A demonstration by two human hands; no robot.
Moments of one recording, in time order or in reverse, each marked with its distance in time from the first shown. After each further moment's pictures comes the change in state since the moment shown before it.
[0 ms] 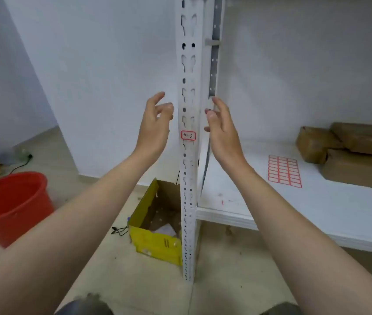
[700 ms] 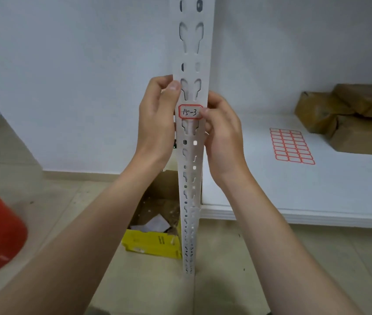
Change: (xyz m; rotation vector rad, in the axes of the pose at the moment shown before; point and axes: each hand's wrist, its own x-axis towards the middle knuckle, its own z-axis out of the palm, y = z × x) left_hand 0.018 -0.058 0.031 -0.300 -0.121 0.099; right_hand -0.002 0.046 0.054 0.473 0.161 0.124
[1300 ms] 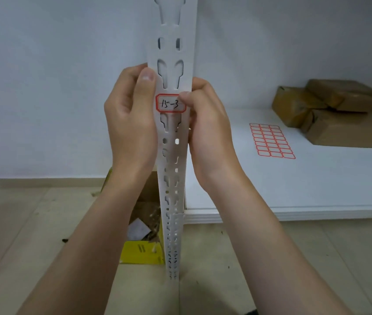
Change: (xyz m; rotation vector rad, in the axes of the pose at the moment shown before) left_hand 0.004 -0.025 0.007 -0.026 0.091 0.134; right_hand -0.002 -0.016 0.005 -0.023 -0.052 0.095
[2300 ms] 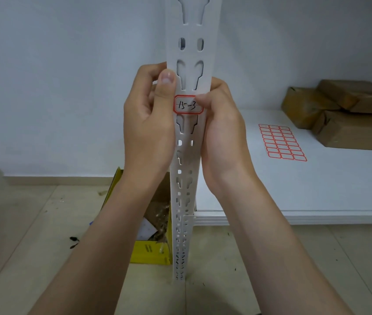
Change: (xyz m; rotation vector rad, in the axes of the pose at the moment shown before) left_hand -0.001 0.005 -0.004 0.109 -0.066 0.018; right_hand 0.007 0.008 0.012 0.103 0.063 0.024
